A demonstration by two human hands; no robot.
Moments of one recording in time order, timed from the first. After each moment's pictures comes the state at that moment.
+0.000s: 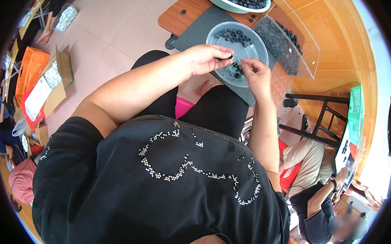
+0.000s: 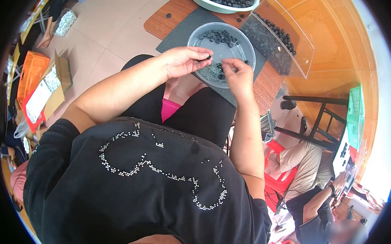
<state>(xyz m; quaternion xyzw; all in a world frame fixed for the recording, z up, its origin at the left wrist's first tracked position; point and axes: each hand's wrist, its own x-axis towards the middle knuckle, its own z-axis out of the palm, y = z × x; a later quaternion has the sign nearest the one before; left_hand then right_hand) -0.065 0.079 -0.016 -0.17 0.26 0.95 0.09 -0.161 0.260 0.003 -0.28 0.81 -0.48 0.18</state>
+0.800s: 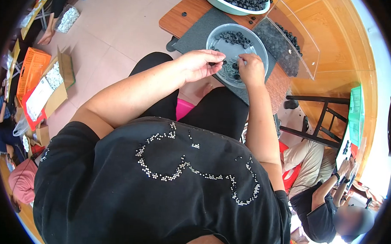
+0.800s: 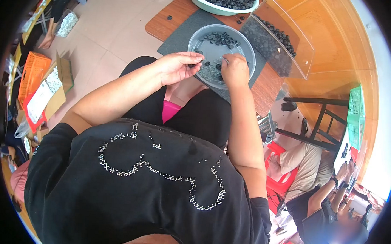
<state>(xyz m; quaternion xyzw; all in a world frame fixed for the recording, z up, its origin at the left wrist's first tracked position) -0.041 0.080 -0.015 -0.22 0.26 0.94 0.07 -0.180 0.239 -0.020 -0.41 0.88 -0.21 -0.05</state>
